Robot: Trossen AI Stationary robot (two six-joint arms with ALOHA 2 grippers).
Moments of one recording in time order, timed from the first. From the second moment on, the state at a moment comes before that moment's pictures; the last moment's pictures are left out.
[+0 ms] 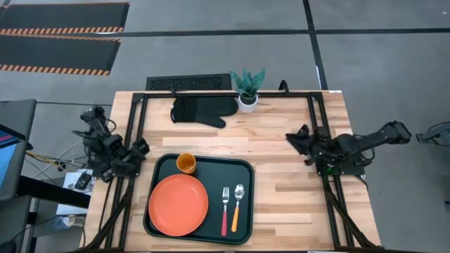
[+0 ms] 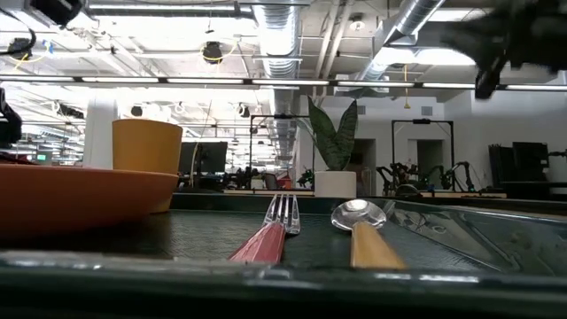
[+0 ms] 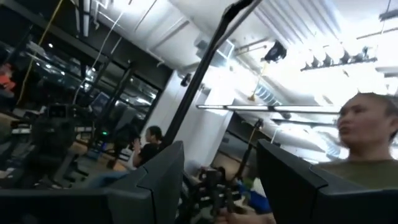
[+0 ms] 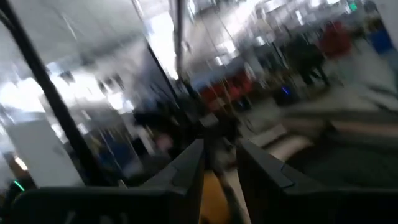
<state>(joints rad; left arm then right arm) -0.93 0.00 0.10 0.53 -0.51 -0.17 0.27 0.26 0.01 0.64 0.50 0.33</state>
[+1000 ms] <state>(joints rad) -0.84 0.00 0.01 0.51 -0.58 -0.10 0.22 0.18 0.02 0.21 0.32 0.38</state>
